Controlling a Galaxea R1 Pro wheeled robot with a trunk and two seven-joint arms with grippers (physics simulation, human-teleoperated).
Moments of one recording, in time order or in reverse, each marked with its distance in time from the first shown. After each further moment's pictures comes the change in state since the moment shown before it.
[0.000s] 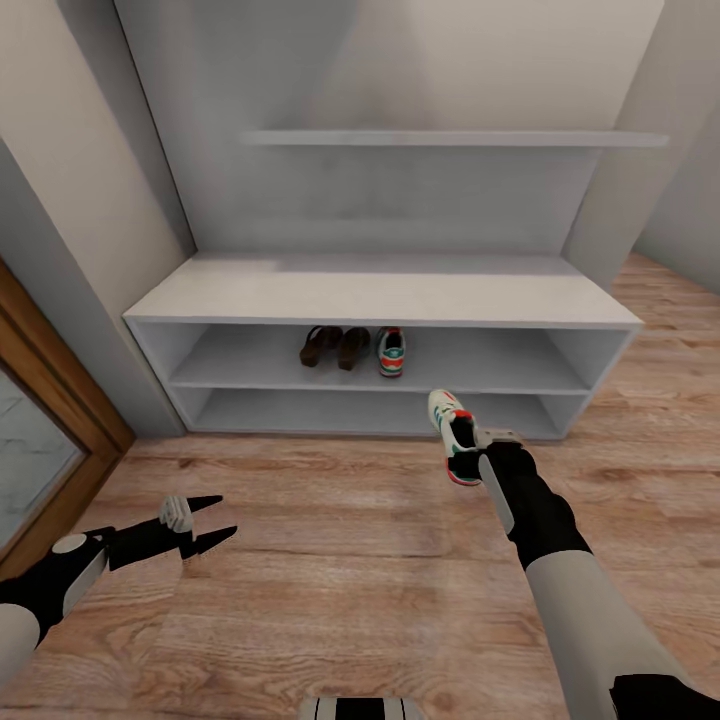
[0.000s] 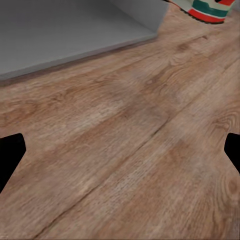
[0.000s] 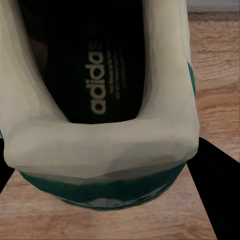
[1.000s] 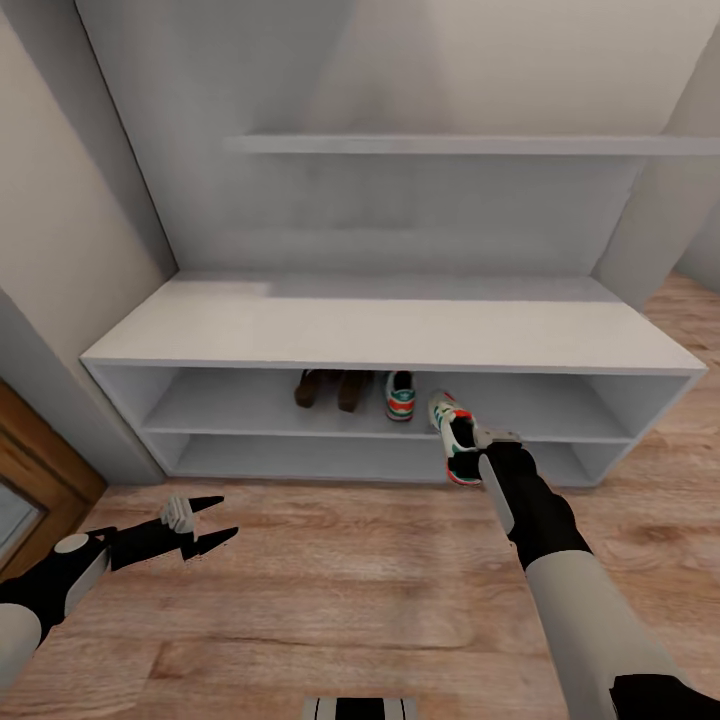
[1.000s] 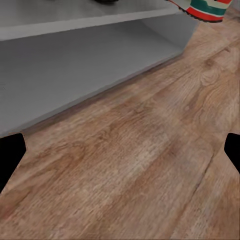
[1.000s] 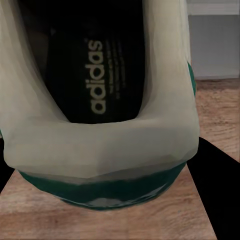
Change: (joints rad) left arm 0.000 -0.003 -0.003 -0.001 -0.005 0.000 0.000; right arm 0.000 0.000 0.000 0.000 0.000 0.000 0.000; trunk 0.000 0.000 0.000
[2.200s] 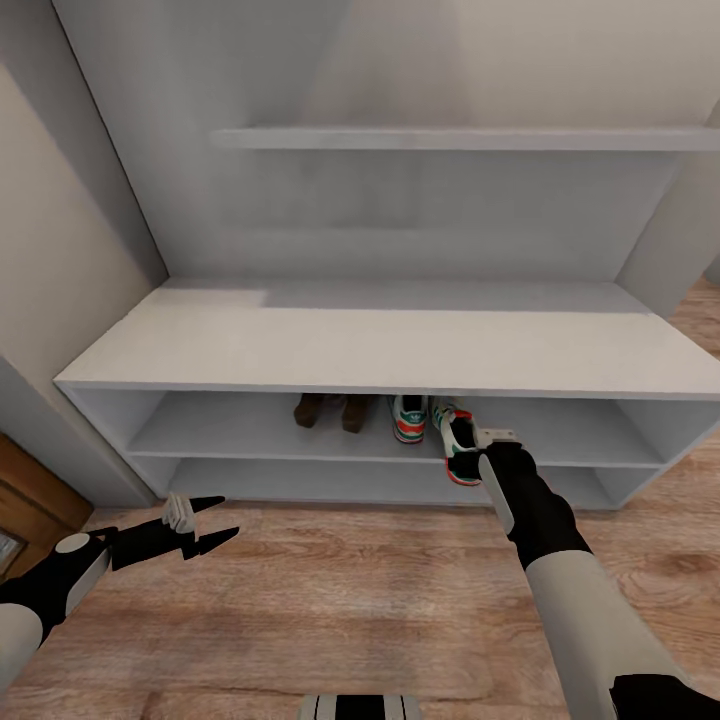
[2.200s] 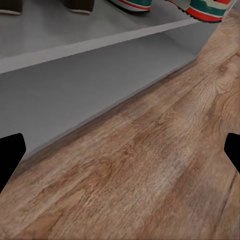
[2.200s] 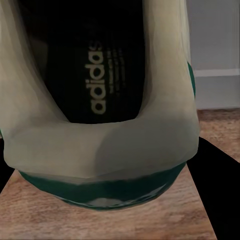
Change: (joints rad) left arm 0.000 -0.003 0.002 0.000 -0.002 0.005 0.000; right arm 0.000 0.000 0.000 0.001 0.000 0.000 0.000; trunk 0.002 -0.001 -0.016
